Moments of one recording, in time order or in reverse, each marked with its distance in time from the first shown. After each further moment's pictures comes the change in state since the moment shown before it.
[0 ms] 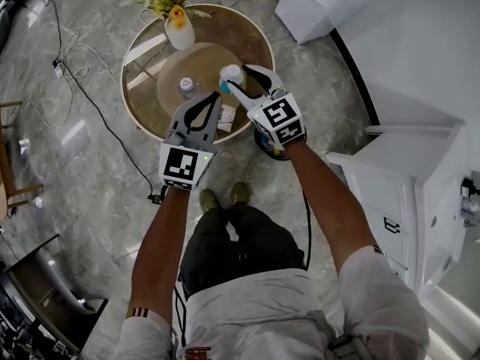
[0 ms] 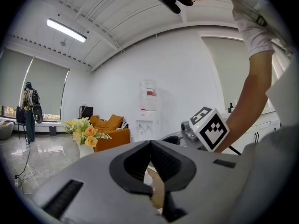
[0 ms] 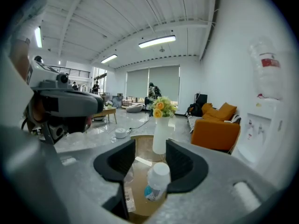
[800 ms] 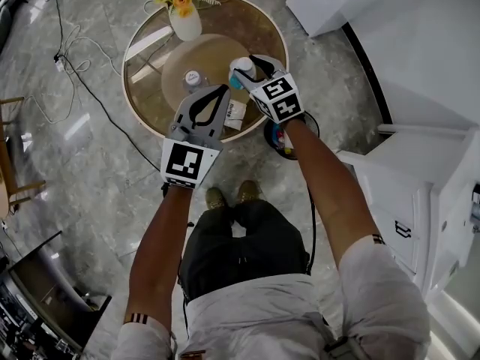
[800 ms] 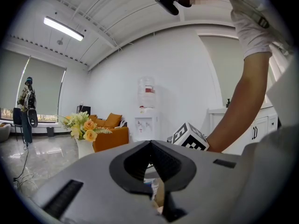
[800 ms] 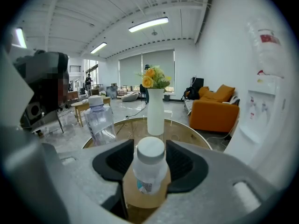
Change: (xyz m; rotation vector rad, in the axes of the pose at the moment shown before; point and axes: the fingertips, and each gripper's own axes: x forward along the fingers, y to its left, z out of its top) left arm 0.011 0.010 -0.031 0.024 0.011 -0.028; right arm 0.067 -0.026 -0.085 0.087 0.170 -0.023
